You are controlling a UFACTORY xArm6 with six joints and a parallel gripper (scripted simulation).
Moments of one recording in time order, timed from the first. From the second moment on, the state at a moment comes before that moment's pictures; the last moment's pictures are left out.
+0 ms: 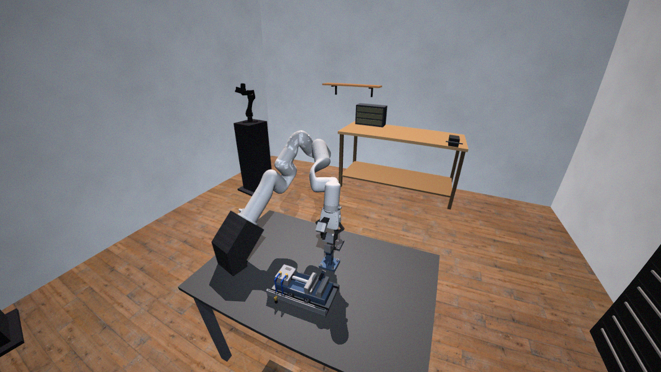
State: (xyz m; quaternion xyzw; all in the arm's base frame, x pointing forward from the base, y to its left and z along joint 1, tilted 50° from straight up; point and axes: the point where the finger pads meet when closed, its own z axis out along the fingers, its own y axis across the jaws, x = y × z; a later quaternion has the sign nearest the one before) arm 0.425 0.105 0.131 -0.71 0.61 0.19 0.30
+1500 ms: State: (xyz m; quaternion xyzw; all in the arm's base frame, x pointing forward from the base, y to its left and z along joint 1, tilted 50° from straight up) arm 0.424 0.109 0.133 -0.73 0.66 0.03 0.16
